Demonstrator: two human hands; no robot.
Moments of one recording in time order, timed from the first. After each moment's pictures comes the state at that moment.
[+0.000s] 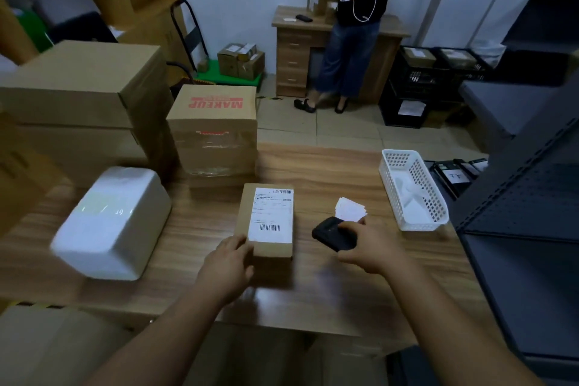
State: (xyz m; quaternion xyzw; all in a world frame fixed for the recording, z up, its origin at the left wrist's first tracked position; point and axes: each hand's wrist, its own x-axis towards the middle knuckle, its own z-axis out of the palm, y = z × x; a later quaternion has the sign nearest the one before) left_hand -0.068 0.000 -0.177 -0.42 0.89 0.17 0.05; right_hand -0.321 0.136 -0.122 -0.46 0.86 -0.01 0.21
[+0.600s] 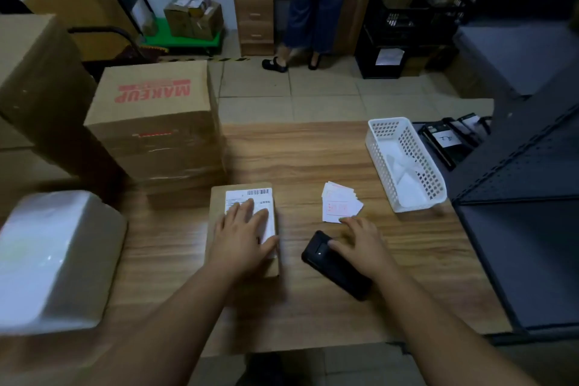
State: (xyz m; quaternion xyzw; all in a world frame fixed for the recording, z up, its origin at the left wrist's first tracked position) left_hand -0.167 -0.061 -0.197 -0.36 0.92 0.16 0.06; right_hand -0.378 0.117 -0.253 -0.37 0.89 -0.16 0.22
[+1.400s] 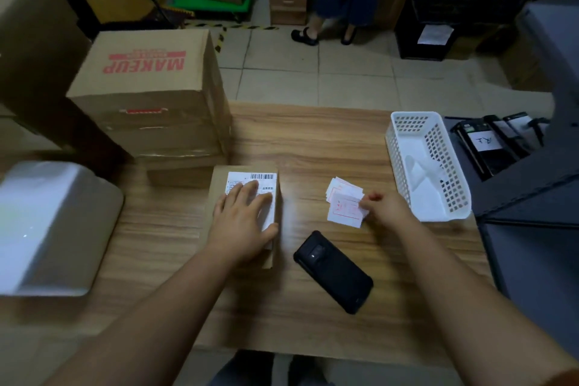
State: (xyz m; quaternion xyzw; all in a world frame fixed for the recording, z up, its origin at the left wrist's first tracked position) left_hand -0.206 -0.058 -0.201 -0.42 0.89 0.16 0.05; right_hand -0.486 0.064 -0.240 -0.20 0.87 -0.26 0.37
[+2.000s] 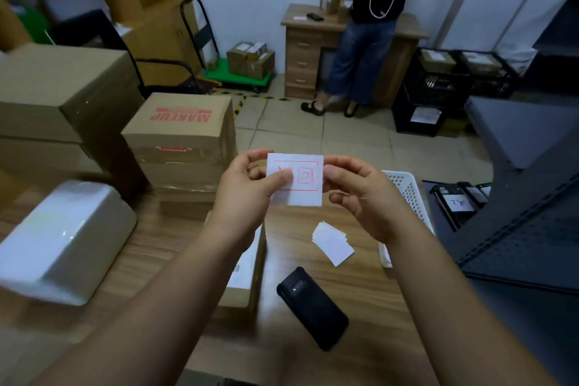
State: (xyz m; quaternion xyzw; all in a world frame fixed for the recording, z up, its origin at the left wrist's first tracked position) left_hand -0.246 0.002 -0.017 -0.41 0.53 0.63 -0.39; right_hand -0.414 0.080 -0.019 -0.31 0.54 -0.61 0.49
